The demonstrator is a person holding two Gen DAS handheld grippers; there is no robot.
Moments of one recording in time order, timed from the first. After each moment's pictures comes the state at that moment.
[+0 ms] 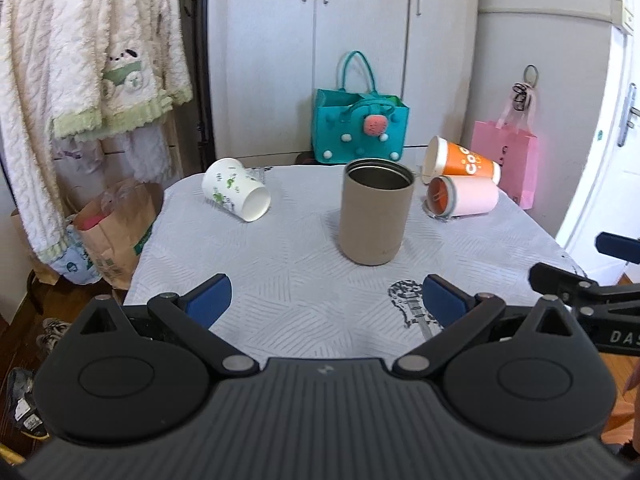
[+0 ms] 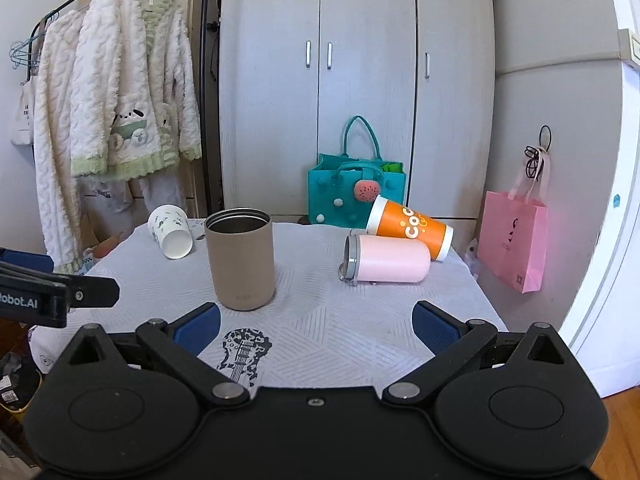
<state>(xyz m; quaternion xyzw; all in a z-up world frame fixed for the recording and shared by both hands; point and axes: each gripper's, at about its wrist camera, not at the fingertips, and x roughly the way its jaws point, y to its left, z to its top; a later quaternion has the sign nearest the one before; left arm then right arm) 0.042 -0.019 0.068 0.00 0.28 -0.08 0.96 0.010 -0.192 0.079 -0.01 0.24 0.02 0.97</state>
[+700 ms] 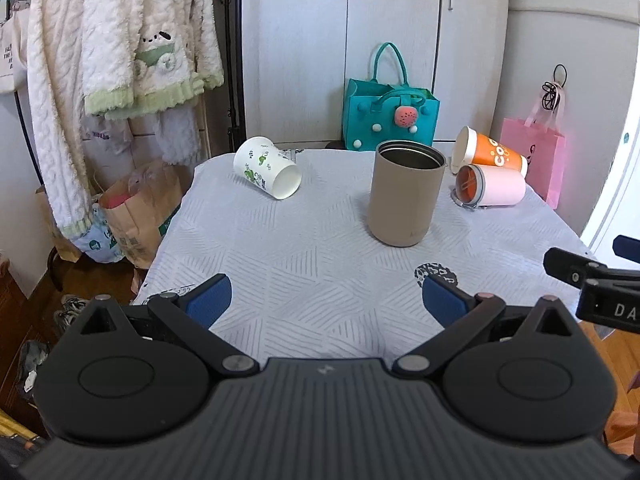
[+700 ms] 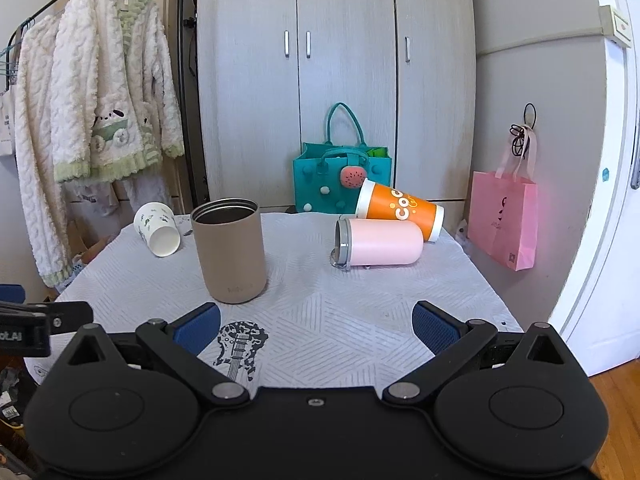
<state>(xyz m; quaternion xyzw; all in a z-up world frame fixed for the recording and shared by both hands) 0.032 -0.013 0.056 -0.01 0.29 -0.04 0.96 0.017 -0.188 0.068 0.01 0.25 -0.01 0.97</state>
